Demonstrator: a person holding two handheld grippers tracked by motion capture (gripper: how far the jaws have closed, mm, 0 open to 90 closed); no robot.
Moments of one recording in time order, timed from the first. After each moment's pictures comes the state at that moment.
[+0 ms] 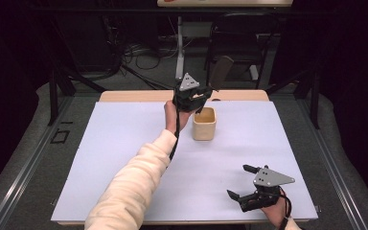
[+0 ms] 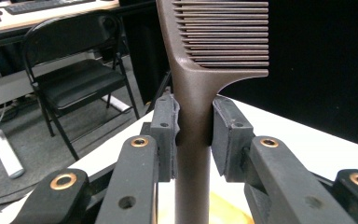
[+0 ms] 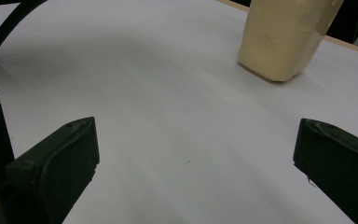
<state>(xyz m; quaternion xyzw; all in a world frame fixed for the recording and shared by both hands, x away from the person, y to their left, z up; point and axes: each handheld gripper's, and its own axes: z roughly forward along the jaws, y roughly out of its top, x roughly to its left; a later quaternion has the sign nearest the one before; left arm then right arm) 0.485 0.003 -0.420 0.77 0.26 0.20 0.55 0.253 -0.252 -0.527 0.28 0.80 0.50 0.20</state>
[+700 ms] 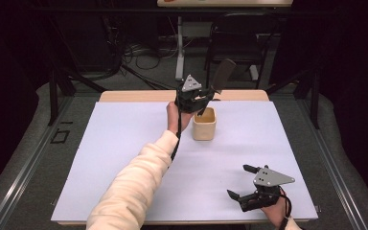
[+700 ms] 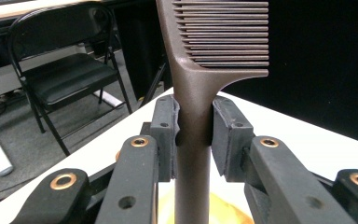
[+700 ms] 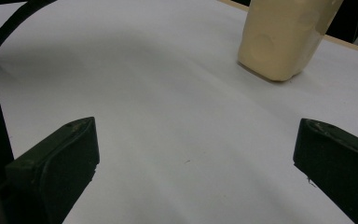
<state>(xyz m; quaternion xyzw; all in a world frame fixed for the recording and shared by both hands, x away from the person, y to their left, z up) 0.489 -0.003 -0.428 0.78 0.25 0.19 0.55 0.253 -0.253 -0.527 0.28 0.80 0.50 0.20</state>
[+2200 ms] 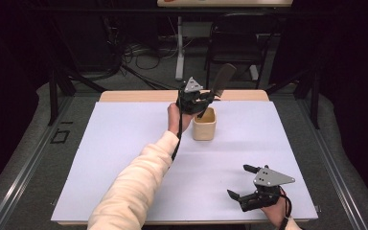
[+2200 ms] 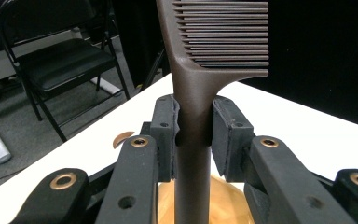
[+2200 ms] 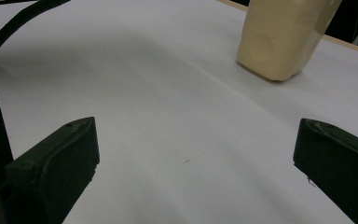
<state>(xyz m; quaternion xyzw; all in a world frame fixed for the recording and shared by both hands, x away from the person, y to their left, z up) 0.495 -0.006 -0.440 0.79 0.26 0.18 0.52 0.253 -0.253 -0.527 0.28 0.80 0.50 0.20</state>
